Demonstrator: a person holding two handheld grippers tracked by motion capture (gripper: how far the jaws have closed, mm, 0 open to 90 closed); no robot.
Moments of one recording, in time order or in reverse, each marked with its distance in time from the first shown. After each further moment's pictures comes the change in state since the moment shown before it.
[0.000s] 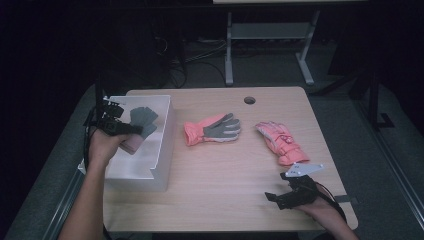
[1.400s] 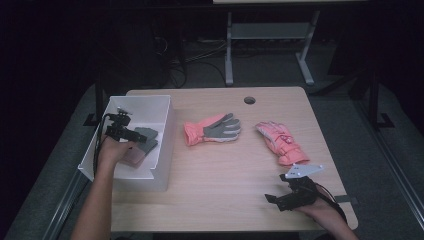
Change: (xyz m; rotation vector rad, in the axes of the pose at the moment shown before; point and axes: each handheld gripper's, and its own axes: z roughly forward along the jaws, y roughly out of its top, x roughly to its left) left arm 0.016 -0.011 0.045 0.129 0.147 -0.048; right arm 0.002 -0.002 0.000 0.012 0.014 -0.001
